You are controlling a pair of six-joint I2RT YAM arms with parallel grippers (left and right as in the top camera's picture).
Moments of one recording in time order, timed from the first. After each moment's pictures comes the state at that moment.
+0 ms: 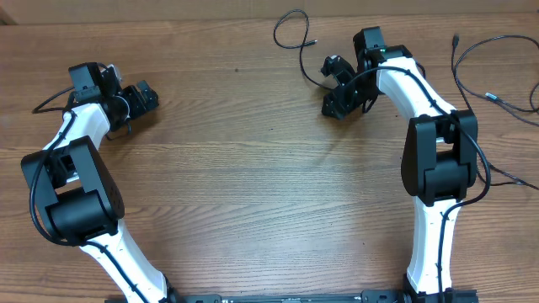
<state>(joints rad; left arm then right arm) 0.33 2.12 1.42 -0.32 0.30 -0.23 0.15 2.34 1.87 -0.94 -0.30 -0.53</state>
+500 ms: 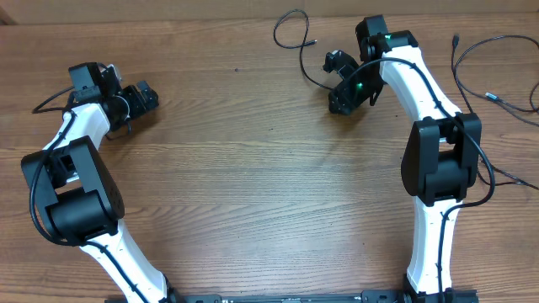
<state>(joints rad) 0.33 2.12 1.42 -0.32 0.30 -0.23 0.15 2.34 2.01 -1.10 -0.23 -0.61</state>
